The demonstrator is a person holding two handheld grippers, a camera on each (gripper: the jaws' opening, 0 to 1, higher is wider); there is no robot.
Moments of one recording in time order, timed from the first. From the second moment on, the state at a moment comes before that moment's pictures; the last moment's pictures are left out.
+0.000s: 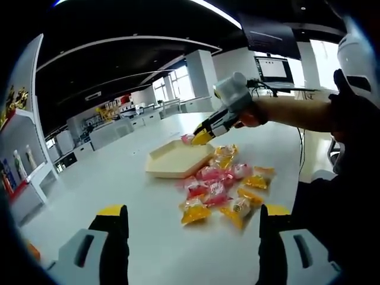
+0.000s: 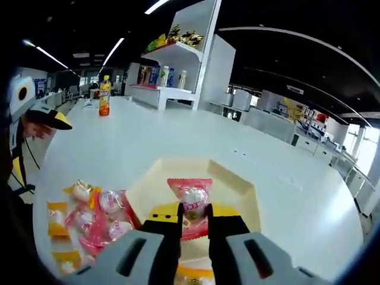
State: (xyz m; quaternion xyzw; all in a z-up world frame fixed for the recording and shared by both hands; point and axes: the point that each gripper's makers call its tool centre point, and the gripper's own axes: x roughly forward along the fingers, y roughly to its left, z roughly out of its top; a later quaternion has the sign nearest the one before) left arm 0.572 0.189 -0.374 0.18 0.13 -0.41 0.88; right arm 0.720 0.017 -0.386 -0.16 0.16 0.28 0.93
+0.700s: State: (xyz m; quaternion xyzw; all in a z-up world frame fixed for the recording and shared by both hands) left arm 0.569 0.193 -0.375 0.18 0.13 -0.41 0.88; right arm 0.717 0.024 -0.398 -0.19 0.17 0.28 0.93
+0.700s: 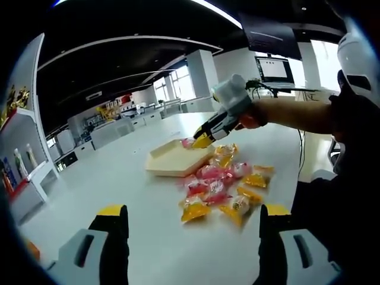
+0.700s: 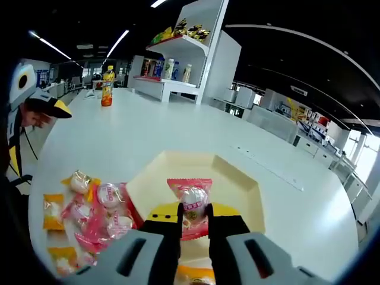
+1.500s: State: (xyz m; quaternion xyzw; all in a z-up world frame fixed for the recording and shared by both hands) left arm 0.569 0.194 -0.377 0.18 0.13 -0.41 0.88; right arm 0.717 0.020 -0.403 -0.17 0.17 0.27 0.93
